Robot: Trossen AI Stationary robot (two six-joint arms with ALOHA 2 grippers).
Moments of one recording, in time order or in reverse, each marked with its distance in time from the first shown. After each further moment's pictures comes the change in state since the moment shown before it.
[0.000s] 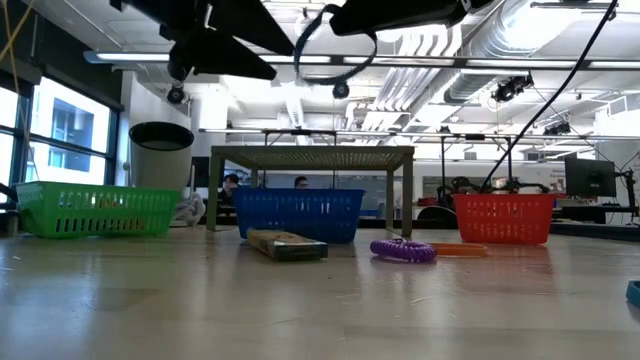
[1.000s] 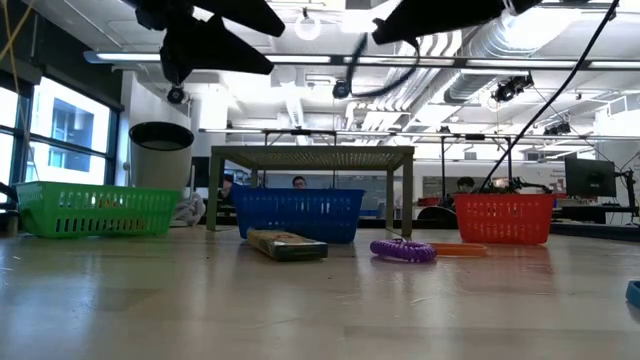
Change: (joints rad) left arm -0.046 0.001 0.000 0.000 0.179 -0.040; right arm 0.063 -0.017 -0.001 -0.185 0.141 0.089
